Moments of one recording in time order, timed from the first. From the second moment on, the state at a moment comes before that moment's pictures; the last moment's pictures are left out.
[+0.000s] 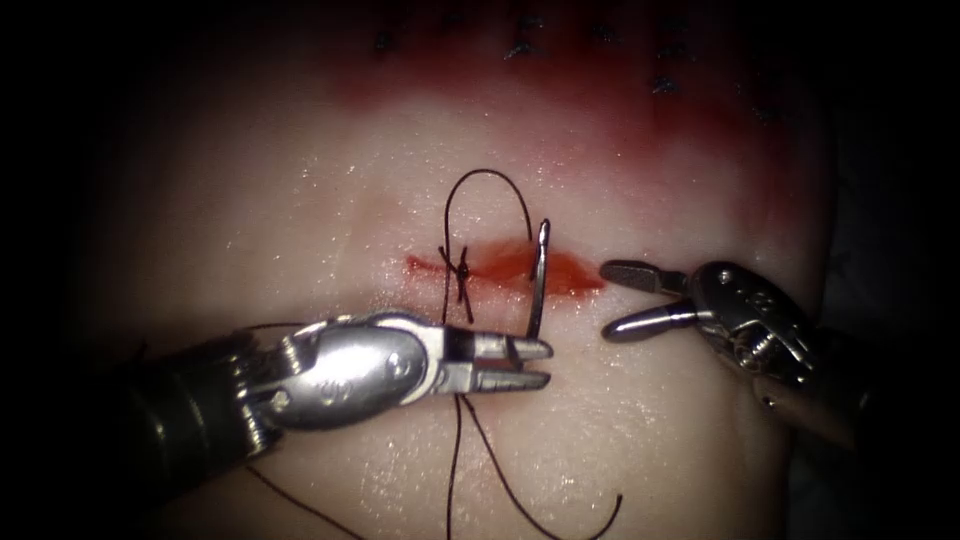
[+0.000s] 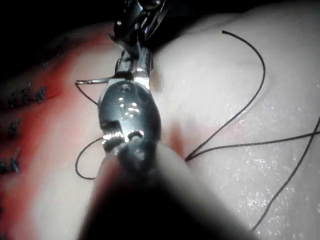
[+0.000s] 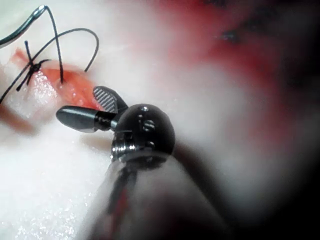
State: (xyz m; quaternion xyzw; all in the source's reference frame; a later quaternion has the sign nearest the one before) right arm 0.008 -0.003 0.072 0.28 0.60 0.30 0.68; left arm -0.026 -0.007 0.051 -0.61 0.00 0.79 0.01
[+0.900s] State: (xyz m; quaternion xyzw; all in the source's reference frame) right arm 0.009 -0.002 0.066 0.40 0.53 0.51 0.54; left arm -0.026 -0.006 0.050 -0.55 0.18 0.81 -0.04
